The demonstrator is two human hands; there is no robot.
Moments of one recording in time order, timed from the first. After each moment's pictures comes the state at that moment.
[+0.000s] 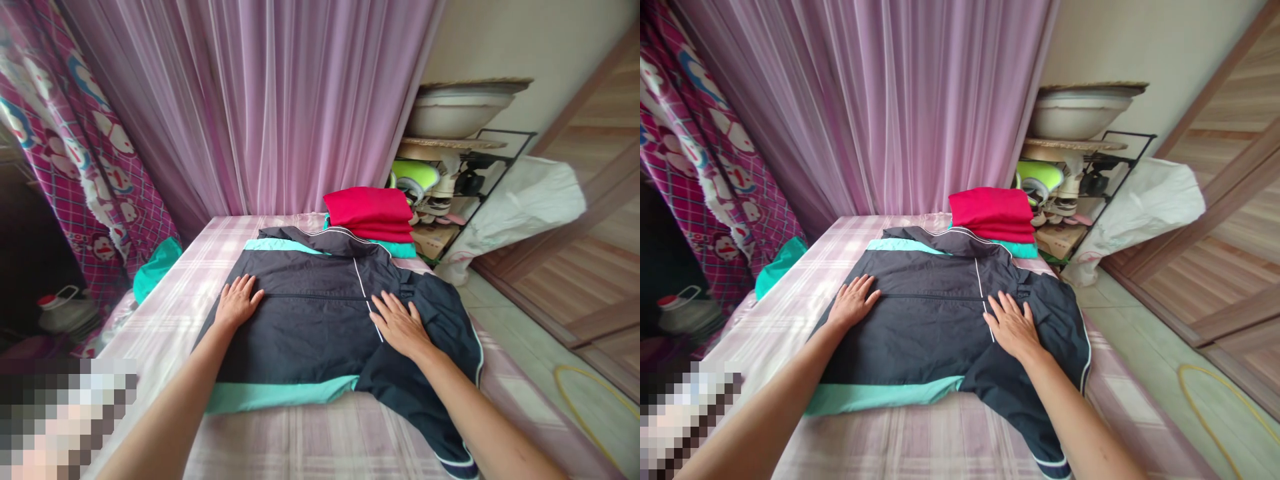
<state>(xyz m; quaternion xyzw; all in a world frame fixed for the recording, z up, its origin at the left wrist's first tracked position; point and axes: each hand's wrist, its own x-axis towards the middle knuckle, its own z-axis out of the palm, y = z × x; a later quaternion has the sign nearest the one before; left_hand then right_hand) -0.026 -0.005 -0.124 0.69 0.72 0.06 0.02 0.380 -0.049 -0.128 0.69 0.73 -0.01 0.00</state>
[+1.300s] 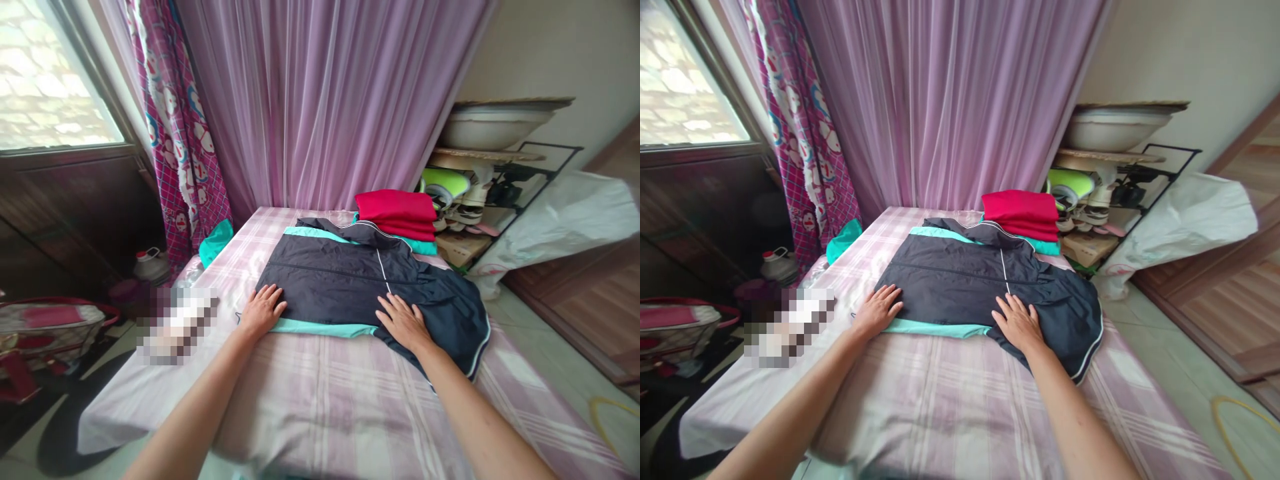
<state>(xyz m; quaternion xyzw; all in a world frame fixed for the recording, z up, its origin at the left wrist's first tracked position) -0.033 -0.168 -0.126 0.71 0.70 0.08 0.03 0.350 -0.119 -0.143 0.64 0.77 -0.03 0.00</state>
